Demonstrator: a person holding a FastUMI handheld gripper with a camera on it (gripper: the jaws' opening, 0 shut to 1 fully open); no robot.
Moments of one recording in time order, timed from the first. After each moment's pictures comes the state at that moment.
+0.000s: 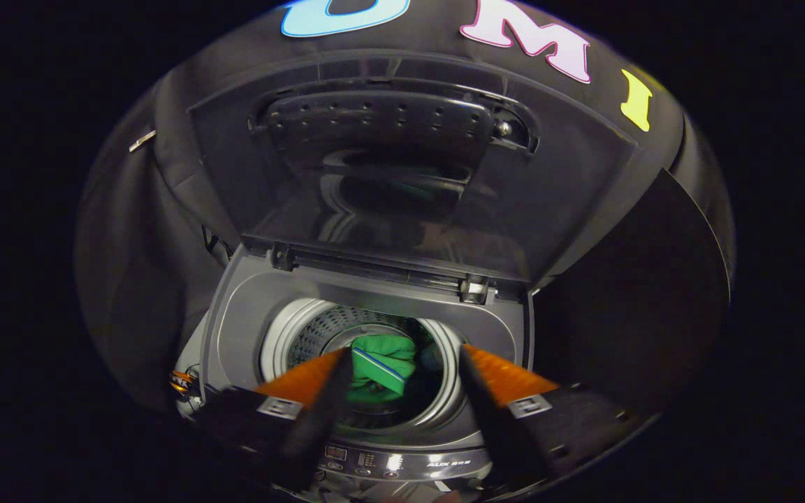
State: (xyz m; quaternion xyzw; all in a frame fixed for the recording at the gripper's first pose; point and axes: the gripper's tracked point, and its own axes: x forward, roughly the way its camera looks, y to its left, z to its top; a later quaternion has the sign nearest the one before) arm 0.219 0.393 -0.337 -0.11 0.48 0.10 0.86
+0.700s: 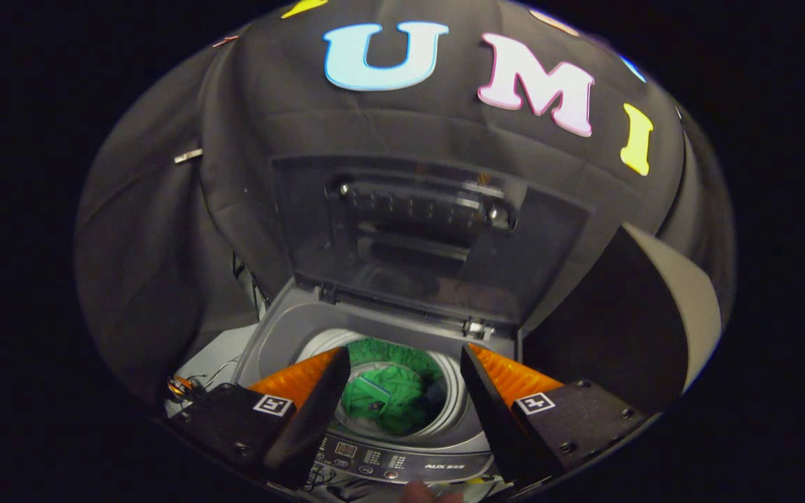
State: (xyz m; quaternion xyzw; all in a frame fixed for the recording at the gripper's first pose) arm 0.202 0.404 -0.238 -0.11 0.32 0.18 0.92
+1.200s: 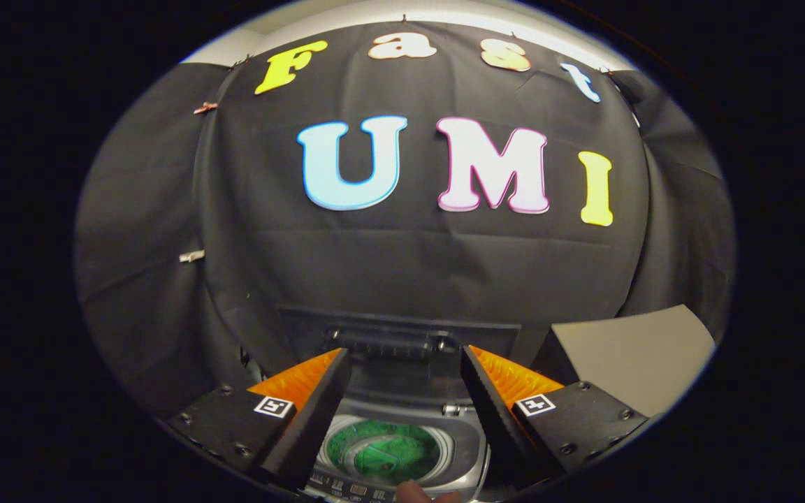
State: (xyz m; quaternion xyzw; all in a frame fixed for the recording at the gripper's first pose) arm 0.262 0.403 -0.087 0.00 0.16 0.16 0.97
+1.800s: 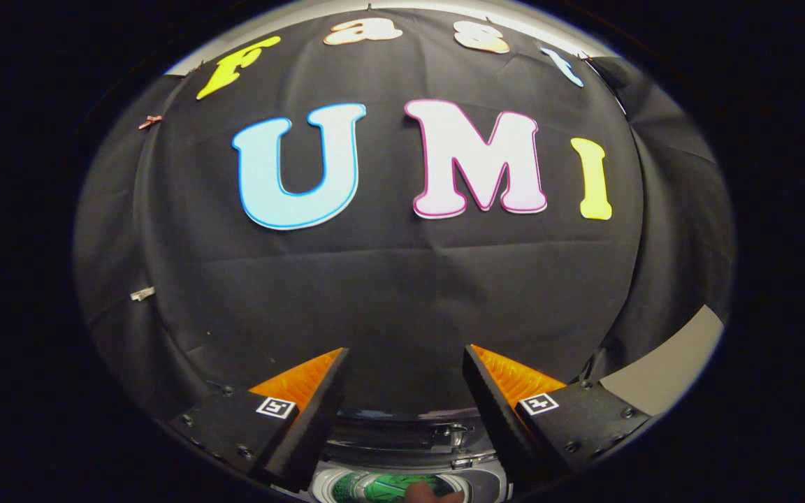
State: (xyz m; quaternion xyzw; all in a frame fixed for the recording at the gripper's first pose) arm 0.411 0.428 -0.137 0.00 0.18 0.09 0.98
